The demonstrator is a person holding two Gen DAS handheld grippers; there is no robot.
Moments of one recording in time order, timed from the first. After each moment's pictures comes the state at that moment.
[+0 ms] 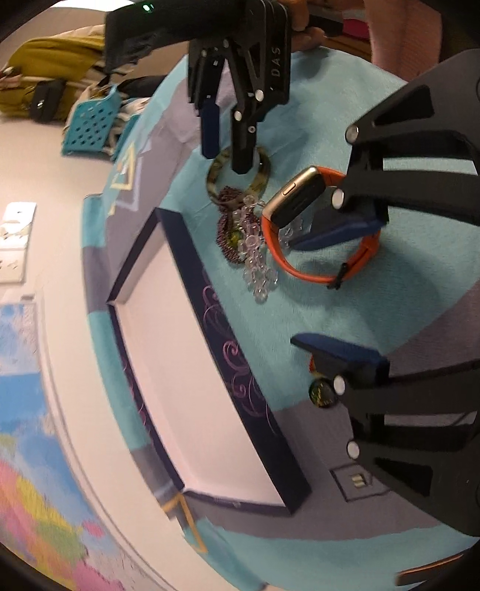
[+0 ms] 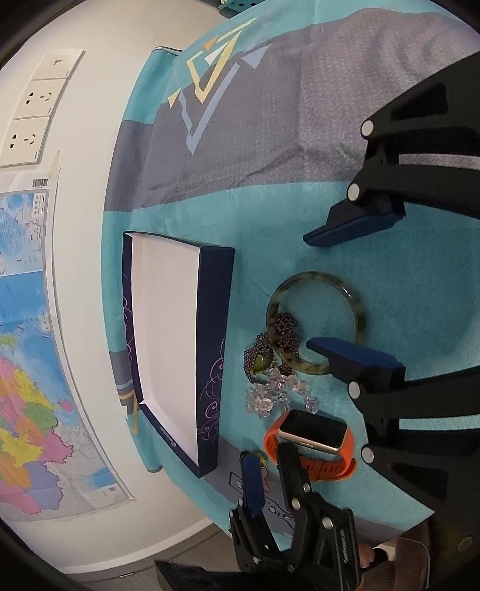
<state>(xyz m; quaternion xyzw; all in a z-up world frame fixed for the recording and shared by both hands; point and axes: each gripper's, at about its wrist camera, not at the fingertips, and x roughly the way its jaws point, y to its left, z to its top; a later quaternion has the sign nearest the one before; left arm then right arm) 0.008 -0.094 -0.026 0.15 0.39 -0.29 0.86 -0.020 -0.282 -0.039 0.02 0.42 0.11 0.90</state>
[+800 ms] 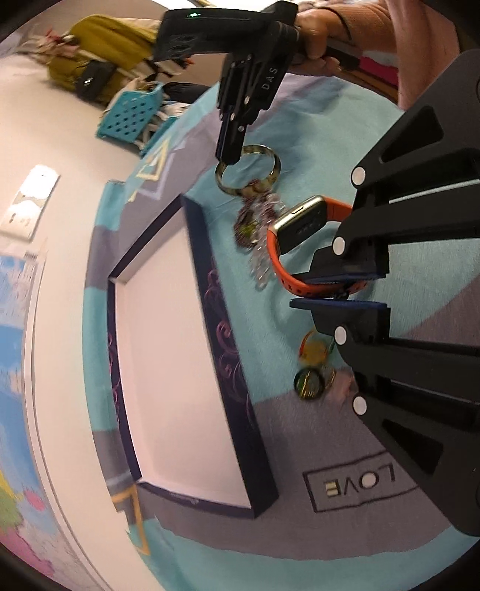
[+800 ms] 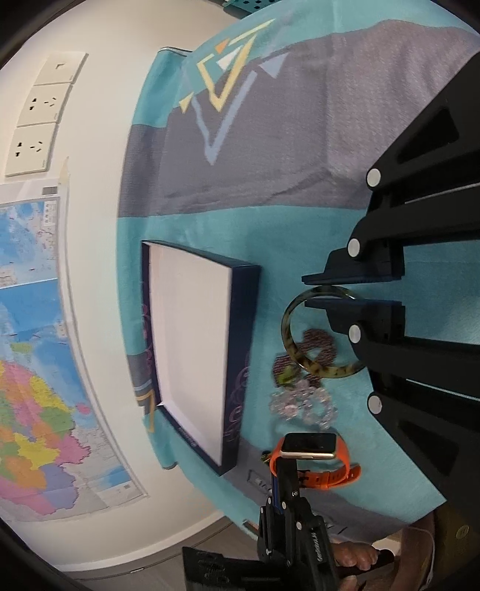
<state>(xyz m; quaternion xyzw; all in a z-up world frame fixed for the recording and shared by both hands) 0.024 -0.058 -0.012 0.02 0.44 -0.29 0.85 -0.009 -0.303 -0.015 0.04 0.39 0.13 0.91</state>
